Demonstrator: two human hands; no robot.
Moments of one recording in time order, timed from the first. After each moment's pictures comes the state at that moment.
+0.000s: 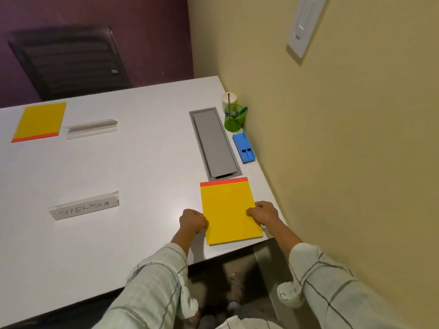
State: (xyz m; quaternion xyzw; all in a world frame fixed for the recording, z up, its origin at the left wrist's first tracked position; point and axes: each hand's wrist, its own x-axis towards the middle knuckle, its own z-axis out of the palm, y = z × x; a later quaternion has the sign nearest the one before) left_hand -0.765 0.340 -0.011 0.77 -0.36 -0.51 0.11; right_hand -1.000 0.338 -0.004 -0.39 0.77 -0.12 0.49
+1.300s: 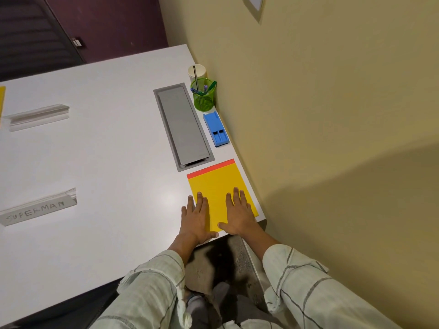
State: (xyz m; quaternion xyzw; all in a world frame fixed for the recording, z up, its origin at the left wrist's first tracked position) left_hand -0.857 0.361 -0.075 0.59 -0.75 -0.25 -0.17; right_hand -1.016 0.360 -0.045 -0.66 0.66 0.18 0.30
